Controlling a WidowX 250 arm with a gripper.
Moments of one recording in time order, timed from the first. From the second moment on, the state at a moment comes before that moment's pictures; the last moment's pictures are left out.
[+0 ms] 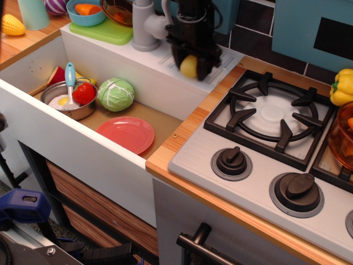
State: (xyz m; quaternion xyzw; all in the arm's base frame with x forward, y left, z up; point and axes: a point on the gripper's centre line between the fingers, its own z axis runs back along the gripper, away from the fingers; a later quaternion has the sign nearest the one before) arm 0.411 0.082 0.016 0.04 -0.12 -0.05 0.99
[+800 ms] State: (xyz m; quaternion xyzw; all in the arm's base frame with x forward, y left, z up) arm 0.309 0.142 -0.020 0.04 -0.05 0.03 1.00
